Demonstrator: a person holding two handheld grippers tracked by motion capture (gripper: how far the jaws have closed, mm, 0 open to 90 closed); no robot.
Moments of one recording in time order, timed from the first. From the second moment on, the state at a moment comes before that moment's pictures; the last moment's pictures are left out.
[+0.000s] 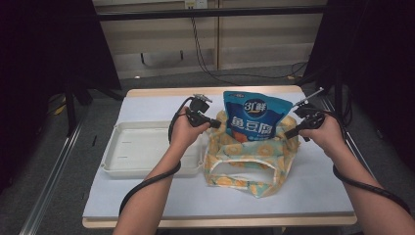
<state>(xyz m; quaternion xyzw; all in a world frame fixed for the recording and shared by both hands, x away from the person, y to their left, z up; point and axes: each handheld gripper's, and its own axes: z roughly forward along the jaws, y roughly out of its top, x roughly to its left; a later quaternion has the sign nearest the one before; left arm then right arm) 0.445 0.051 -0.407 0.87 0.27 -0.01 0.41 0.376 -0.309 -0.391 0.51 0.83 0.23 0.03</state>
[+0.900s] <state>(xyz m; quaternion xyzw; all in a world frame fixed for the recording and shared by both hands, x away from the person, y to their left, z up) 0.454 0.053 -0.421 0.88 0.30 -0.03 0.37 0.385 -0.303 -0.413 0.51 0.83 0.22 0.04</state>
